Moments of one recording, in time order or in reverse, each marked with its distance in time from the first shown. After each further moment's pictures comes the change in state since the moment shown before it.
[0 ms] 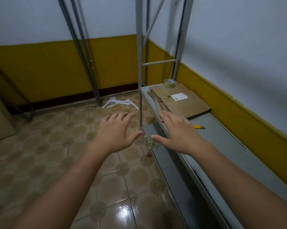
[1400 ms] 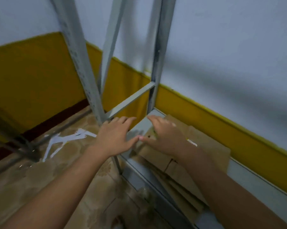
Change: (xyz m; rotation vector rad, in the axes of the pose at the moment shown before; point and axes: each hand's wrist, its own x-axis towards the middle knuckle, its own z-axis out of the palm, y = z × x) left_hand 0.680 -0.169 0.185 -0.136 -0.156 0.528; right_hand 0.592 0.196 0.053 0.165 0.012 0.508
